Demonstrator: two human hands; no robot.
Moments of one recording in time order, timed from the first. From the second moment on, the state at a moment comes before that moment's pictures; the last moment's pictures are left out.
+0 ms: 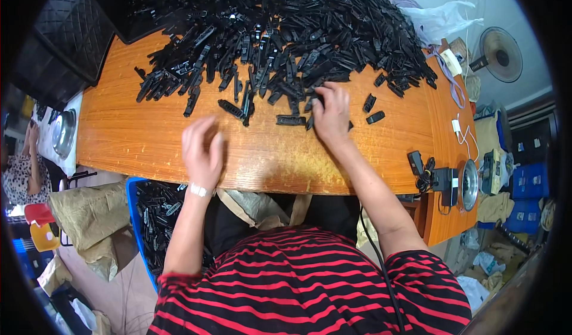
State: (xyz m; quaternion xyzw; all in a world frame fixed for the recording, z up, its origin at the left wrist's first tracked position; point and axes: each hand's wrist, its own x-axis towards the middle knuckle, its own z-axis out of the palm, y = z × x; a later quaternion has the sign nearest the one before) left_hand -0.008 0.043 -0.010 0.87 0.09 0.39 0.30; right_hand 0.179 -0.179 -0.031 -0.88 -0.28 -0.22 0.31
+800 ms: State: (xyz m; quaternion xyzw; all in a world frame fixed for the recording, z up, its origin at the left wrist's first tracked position) left_hand -0.362 -0.035 -0.322 0.84 0.24 -0.12 0.47; right_hand 0.175 -0.167 -0.026 -0.86 -0.30 -0.20 0.35
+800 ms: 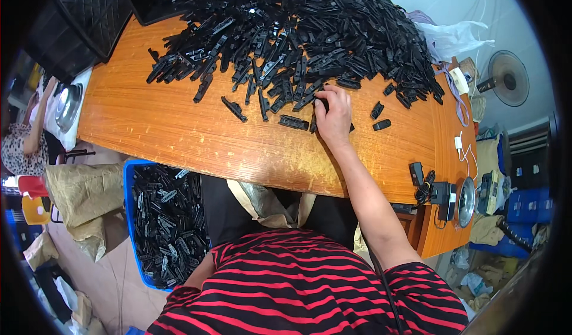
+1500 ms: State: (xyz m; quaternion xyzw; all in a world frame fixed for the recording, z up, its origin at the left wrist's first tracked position) left_hand -0.222 0.009 -0.318 0.63 0.33 -0.21 0.67; right_hand 0.175 -0.173 -0.005 -0.89 -0.29 -0.09 0.34
